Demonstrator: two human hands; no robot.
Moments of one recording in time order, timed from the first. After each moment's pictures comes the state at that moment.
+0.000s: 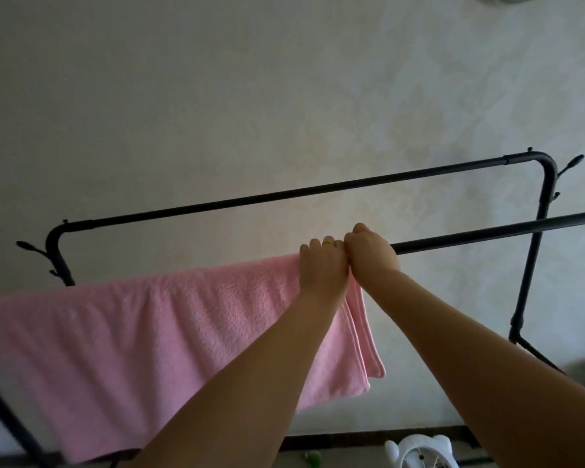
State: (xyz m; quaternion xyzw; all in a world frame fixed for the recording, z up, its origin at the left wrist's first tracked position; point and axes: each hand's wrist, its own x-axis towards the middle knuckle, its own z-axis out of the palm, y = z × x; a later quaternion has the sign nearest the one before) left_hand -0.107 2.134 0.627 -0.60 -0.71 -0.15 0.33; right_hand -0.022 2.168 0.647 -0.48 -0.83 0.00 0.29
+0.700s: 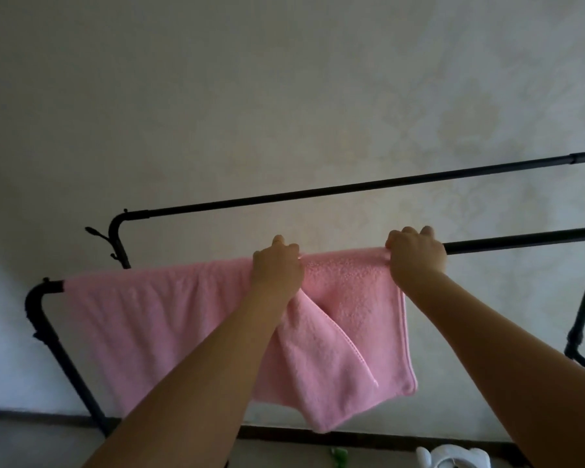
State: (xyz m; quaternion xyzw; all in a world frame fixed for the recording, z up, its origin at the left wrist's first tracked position) left_hand -0.229 2.060 0.642 -0.53 -0.80 -0.13 0.24; right_hand -0.031 2.152 0.647 -0.55 -0.80 -0.09 0.24
